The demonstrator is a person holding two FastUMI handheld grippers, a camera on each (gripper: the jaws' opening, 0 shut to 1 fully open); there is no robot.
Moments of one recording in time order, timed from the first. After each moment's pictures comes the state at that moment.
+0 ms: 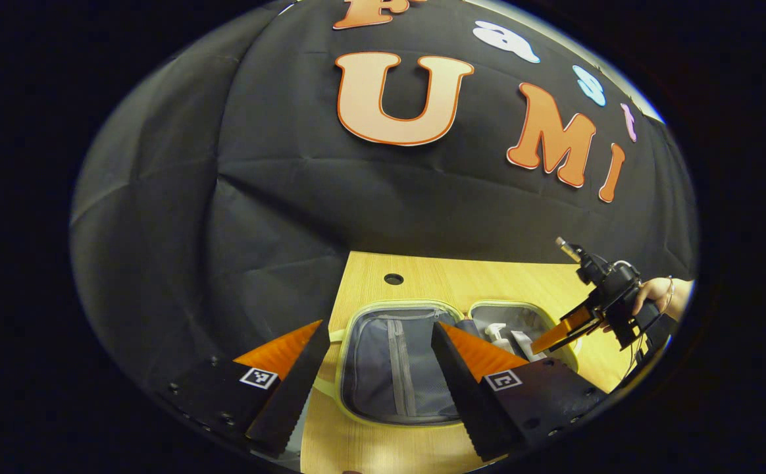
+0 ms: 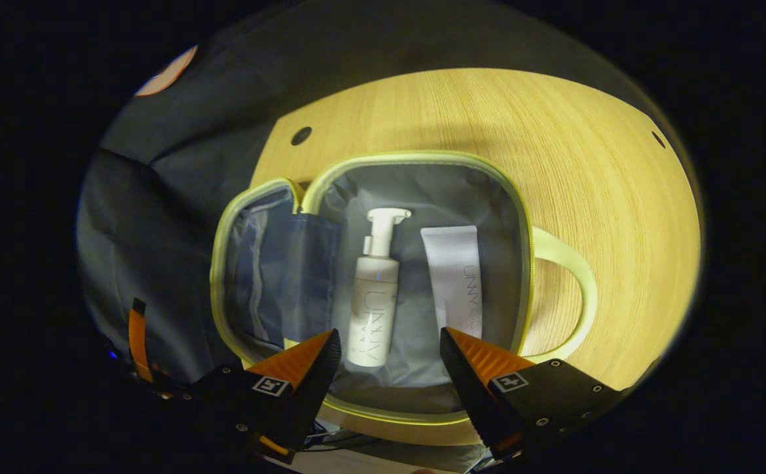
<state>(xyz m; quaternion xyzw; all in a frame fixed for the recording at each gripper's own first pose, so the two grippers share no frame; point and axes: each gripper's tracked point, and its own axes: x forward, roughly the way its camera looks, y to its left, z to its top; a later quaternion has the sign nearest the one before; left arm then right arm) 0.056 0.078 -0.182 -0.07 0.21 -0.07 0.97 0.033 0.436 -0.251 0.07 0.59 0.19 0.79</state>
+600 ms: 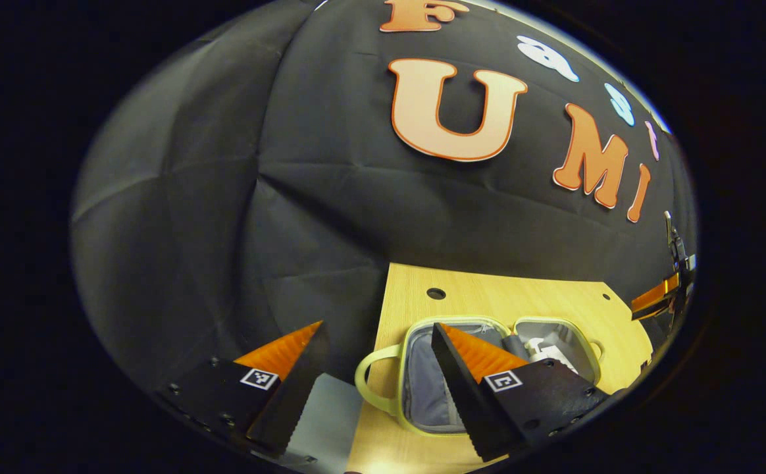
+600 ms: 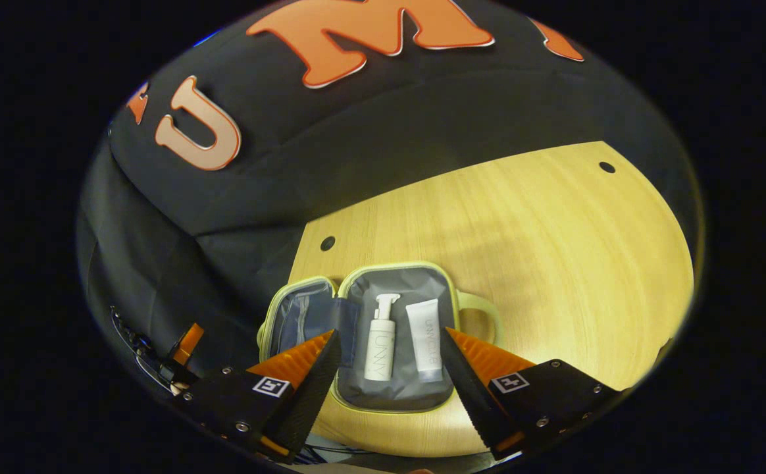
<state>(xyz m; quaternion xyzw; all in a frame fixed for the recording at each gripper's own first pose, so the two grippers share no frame) 0.095 0.178 -0.203 -0.10 0.21 -0.03 0.97 0.038 0.355 -0.128 0.16 0.39 0.14 0.90</state>
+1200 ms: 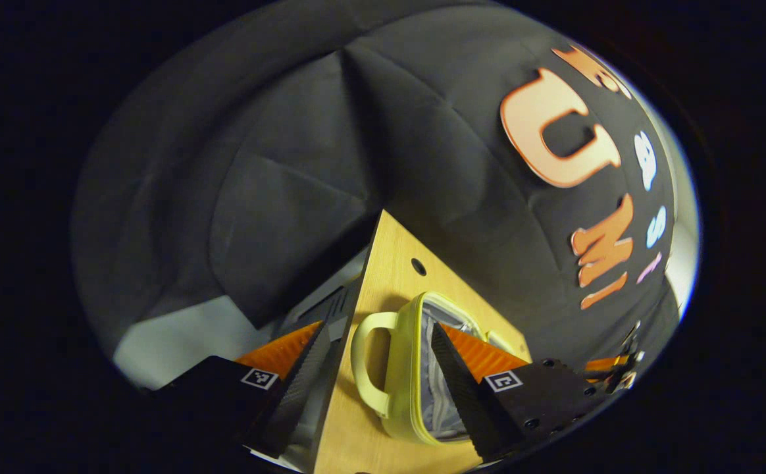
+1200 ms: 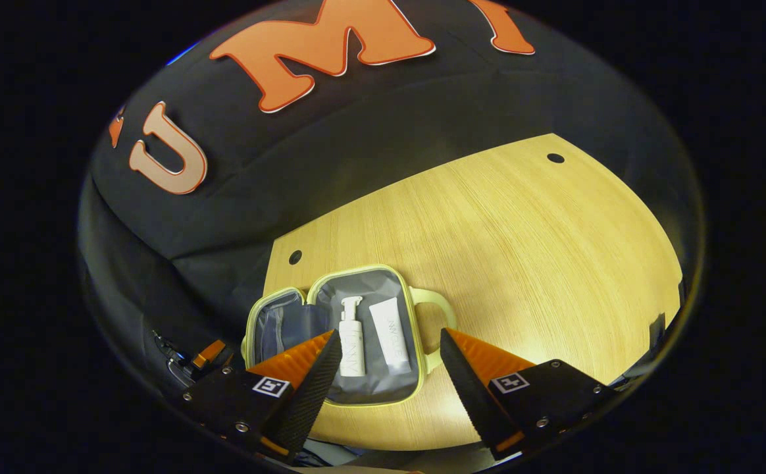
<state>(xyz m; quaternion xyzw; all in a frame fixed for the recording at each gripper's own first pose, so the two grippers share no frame) 0.139 0.199 -0.340 -0.43 0.26 -0.12 0.85 0.018 0.315 -0.125 0.18 0.41 0.06 0.89</state>
